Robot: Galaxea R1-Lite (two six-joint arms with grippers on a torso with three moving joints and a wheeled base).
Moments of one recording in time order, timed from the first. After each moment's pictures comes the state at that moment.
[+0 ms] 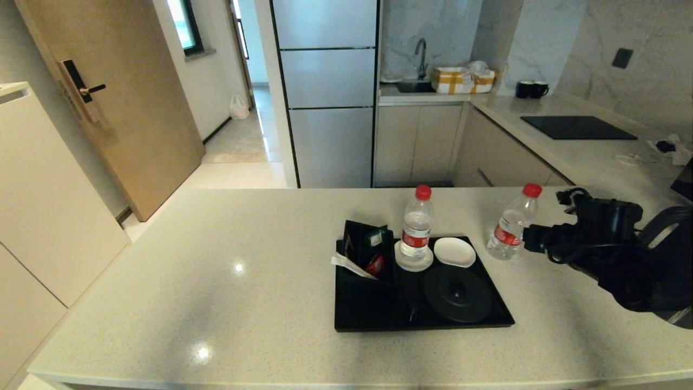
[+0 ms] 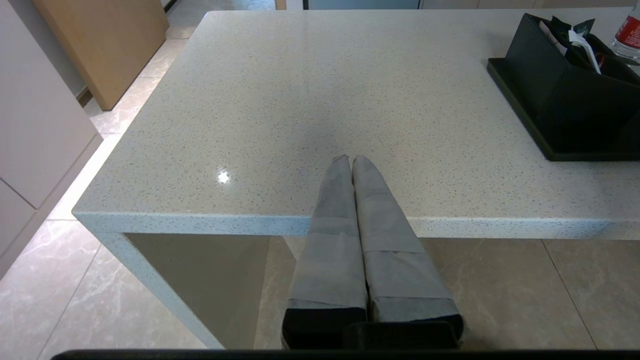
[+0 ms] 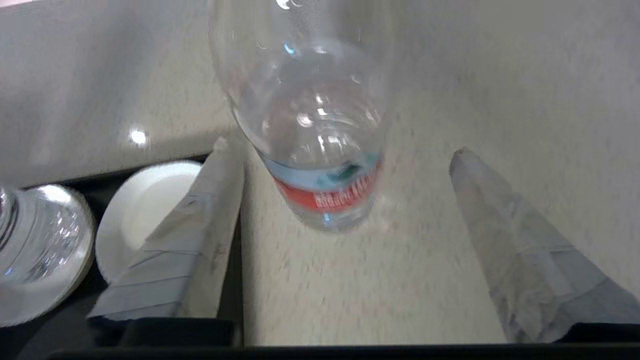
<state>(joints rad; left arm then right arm) 0.00 0.00 0.00 0.04 0.00 0.01 -0.06 2.14 -0.77 -1.02 0.03 0.11</state>
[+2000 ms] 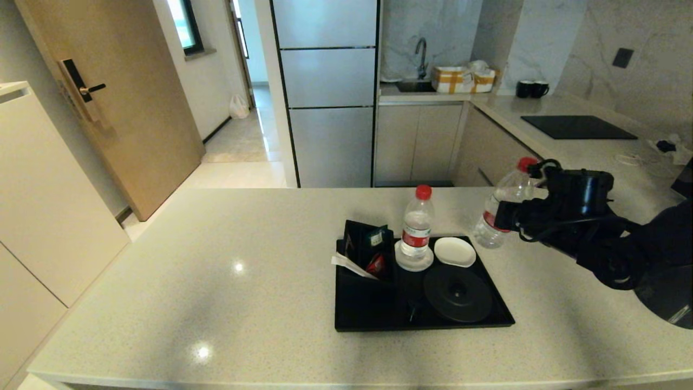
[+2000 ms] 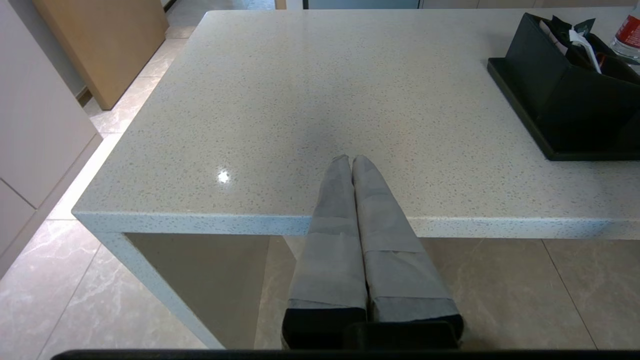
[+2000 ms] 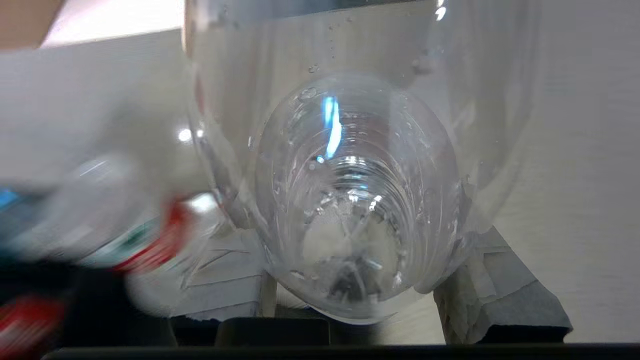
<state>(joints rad) 0.00 0.00 0.00 0.04 0.00 0.01 0.12 2.01 -0.88 -0.84 -0.03 0.15</state>
